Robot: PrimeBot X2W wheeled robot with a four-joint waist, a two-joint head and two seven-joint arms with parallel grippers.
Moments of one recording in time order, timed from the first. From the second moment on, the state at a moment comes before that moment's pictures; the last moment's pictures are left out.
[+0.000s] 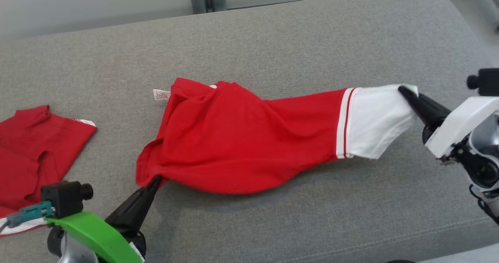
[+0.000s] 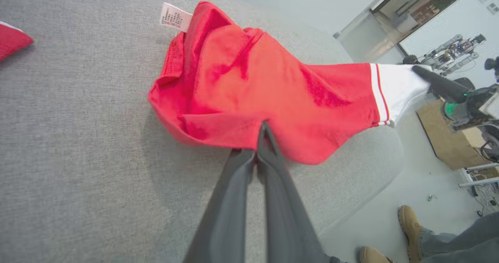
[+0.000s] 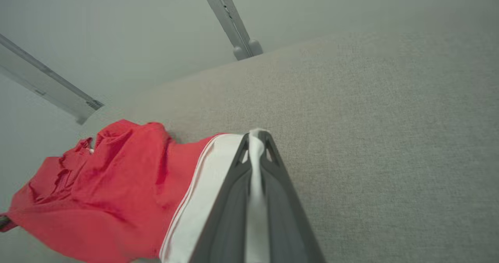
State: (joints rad) left arm 0.05 0.30 -0.16 -0.17 -0.82 -0.12 0.38; right arm -0.49 -0.59 0.45 0.27 1.01 0.13 0.21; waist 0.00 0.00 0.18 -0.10
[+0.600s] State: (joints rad) left arm -0.78 0.52 -0.04 -0.23 -1.19 0.03 0.76; right arm -0.94 -0.38 -0.05 0.28 1.09 0.13 0.30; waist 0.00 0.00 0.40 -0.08
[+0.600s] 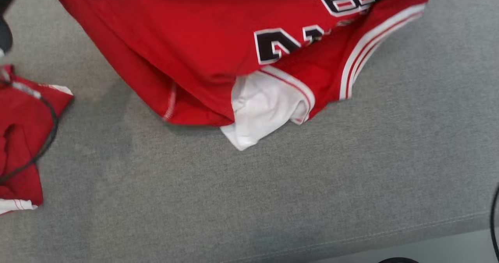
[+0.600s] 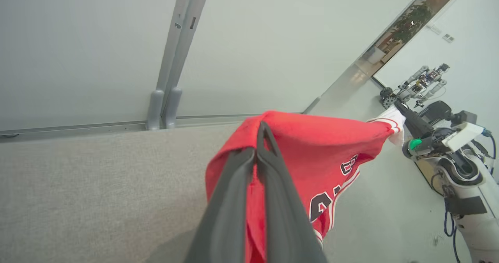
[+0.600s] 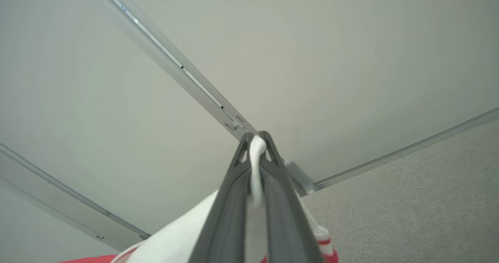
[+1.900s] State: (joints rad) left arm -0.73 0.71 -0.58 0.18 -1.27 -0.13 -0.20; right arm -0.56 -0.17 -0.05 0.06 1.05 0.13 -0.05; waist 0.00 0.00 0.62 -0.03
